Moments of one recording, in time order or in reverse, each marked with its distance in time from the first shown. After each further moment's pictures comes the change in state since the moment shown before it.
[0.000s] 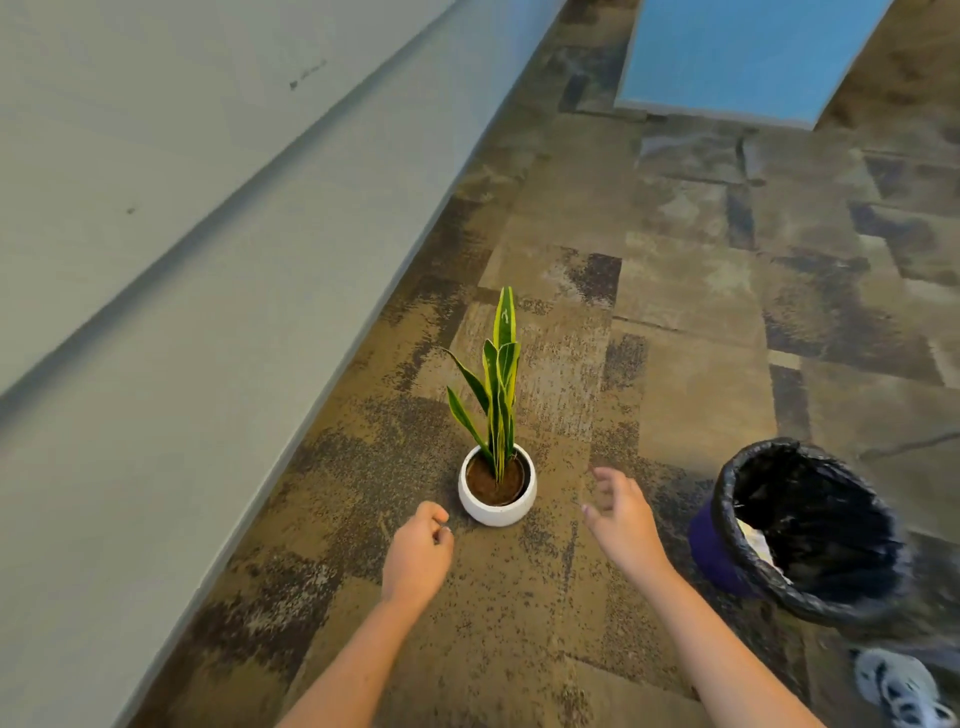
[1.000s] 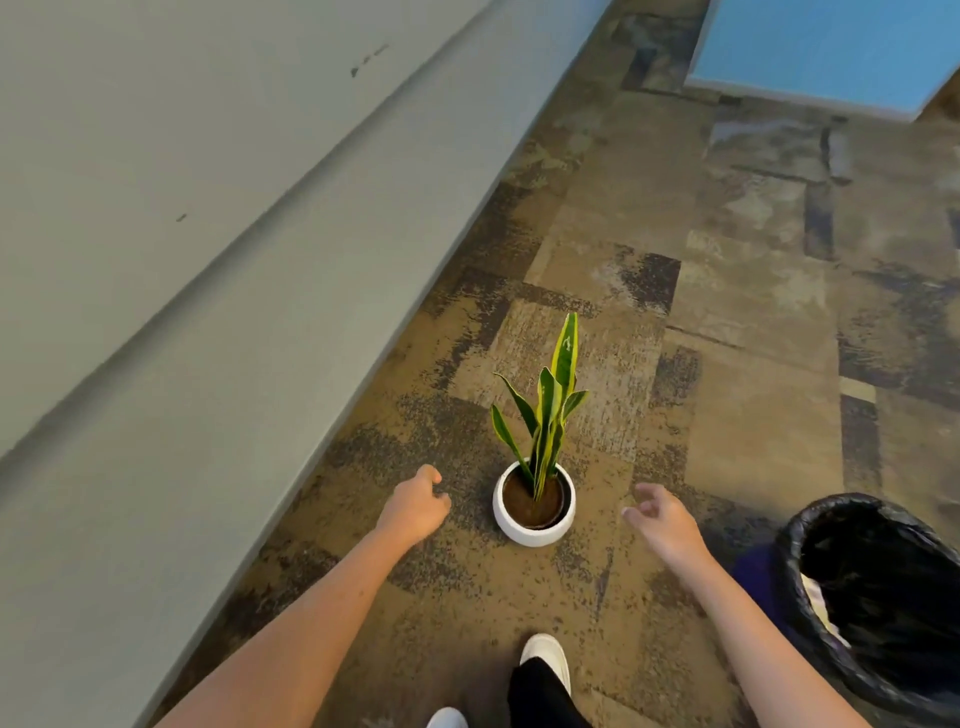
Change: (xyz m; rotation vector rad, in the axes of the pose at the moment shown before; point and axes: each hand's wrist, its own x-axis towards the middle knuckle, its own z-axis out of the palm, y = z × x) left_hand 0.109 0.002 -0.088 0.106 -0.215 -0.187; right_hand 0.089 -0.033 0.006 -0.053 -0.174 0.254
